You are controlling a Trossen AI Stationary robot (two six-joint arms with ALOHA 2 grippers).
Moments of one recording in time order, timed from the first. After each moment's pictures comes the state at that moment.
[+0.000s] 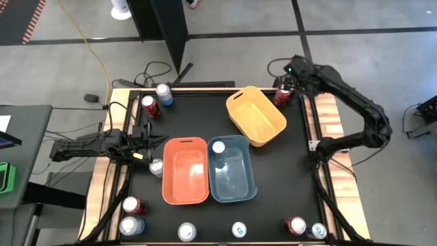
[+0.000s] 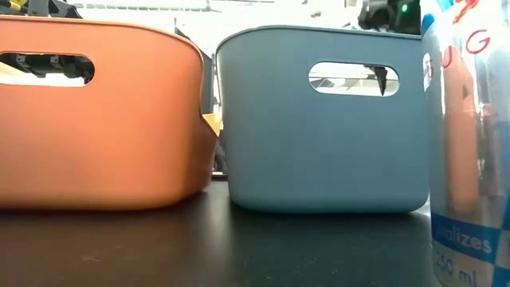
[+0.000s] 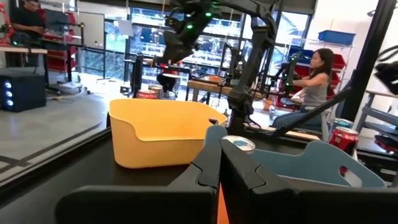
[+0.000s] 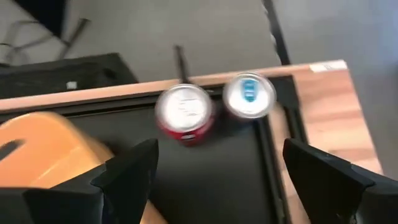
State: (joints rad) left arm 0.01 0.00 0.07 0.09 -0.21 -0.10; right arm -0.83 1.30 1.33 -1.18 0.47 0.79
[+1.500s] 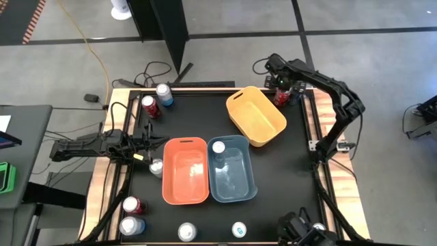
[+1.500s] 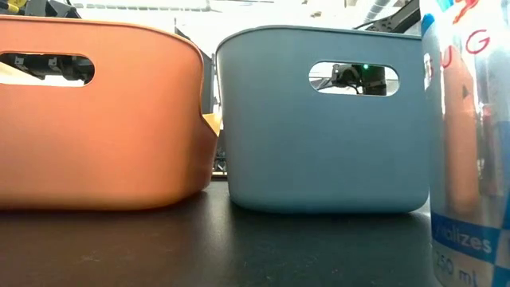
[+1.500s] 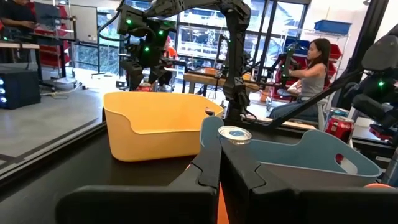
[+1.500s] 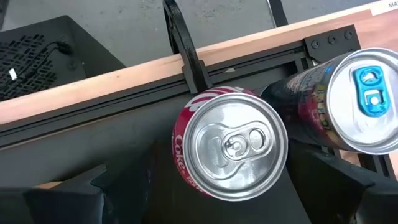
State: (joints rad) left arm 0.01 0.00 0.07 0.07 -0.19 -0.09; right arm -0.91 1.70 1.37 -1.03 0.36 0.91
